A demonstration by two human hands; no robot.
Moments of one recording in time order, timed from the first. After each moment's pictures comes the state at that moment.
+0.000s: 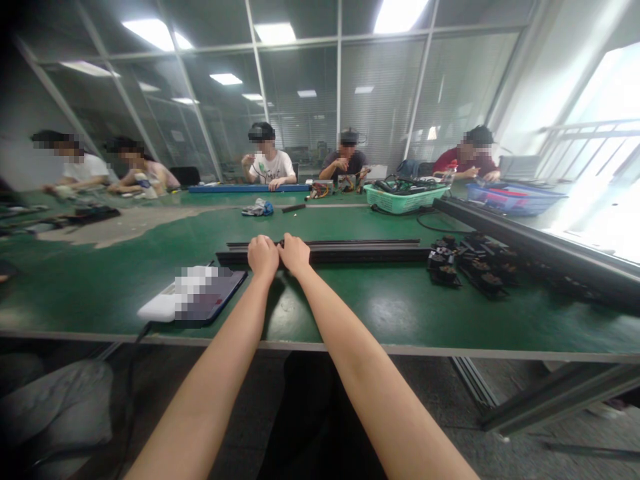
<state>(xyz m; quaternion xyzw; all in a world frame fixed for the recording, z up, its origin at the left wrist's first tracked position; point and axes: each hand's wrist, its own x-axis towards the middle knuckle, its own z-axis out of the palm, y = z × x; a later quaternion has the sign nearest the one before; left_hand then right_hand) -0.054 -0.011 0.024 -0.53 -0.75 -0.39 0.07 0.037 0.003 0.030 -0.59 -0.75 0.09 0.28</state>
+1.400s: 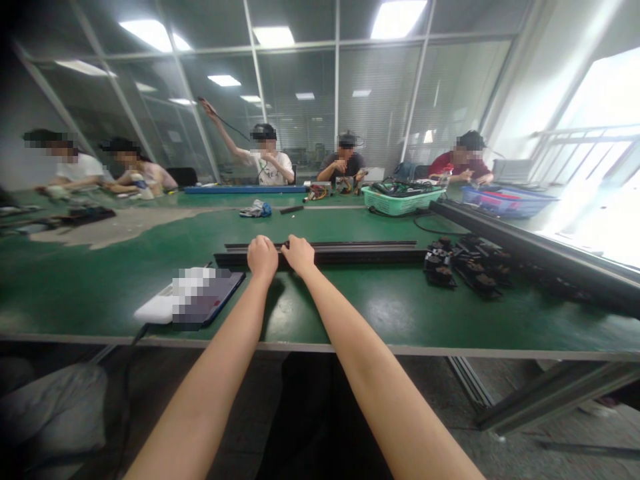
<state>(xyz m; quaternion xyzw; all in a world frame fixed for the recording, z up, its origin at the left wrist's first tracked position) -0.052 -0.012 0.025 -0.55 -0.74 -0.38 0.07 0.055 0.004 0.030 -0.59 -0.75 0.08 0.28</state>
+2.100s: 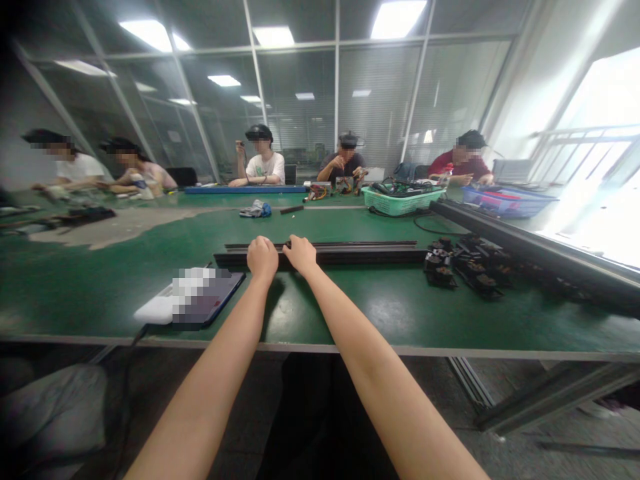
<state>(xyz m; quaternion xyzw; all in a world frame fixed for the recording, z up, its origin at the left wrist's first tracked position) -0.052 -0.013 0.024 -0.54 -0.74 -0.38 0.07 0.060 0.008 0.029 -0.59 -0.76 0.08 0.28</state>
